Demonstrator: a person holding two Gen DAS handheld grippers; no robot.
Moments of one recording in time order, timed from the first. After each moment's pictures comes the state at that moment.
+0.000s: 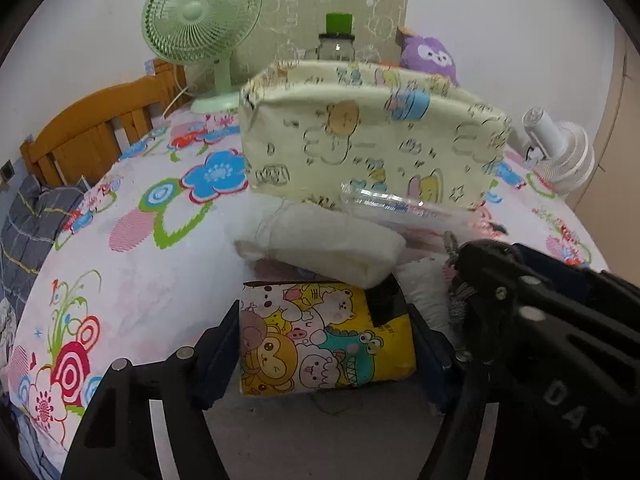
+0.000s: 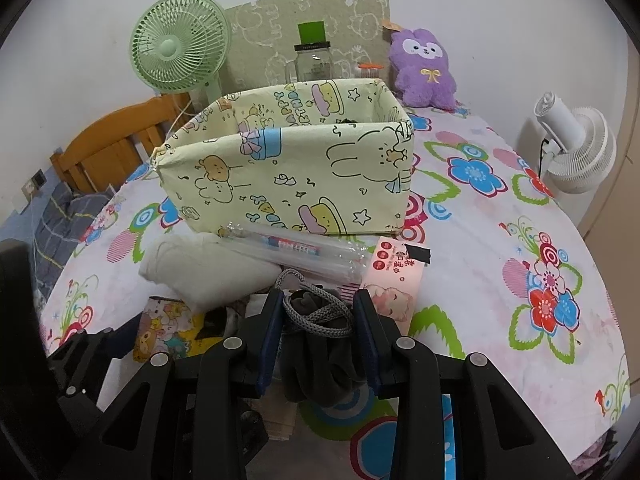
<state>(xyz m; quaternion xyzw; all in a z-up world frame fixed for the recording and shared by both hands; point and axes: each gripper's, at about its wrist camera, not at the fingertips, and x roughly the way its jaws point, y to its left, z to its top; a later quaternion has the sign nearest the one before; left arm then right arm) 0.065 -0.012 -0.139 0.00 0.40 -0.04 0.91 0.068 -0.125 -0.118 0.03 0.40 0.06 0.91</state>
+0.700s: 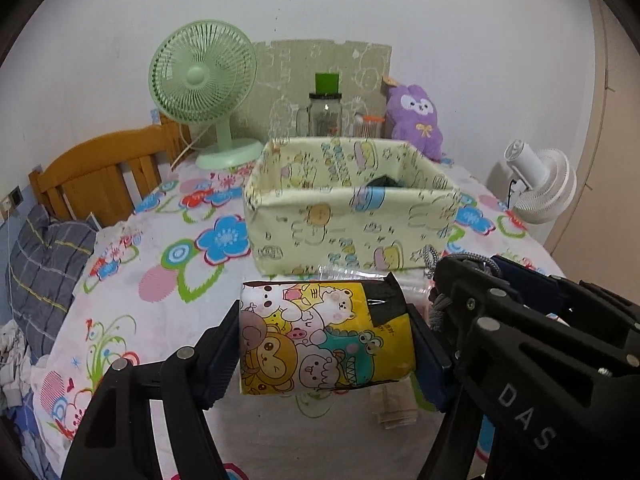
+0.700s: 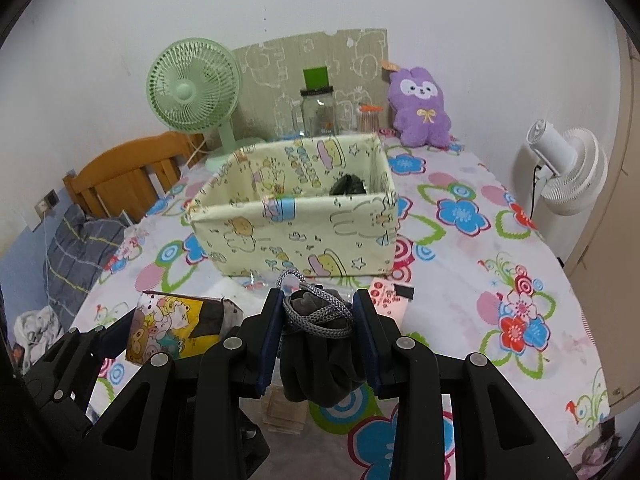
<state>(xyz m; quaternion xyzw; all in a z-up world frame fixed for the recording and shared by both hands) 0.043 -0.021 -0.078 0.01 0.34 -0.04 0.94 0.046 -0.132 -0.068 0.04 0.35 0.07 0.93</state>
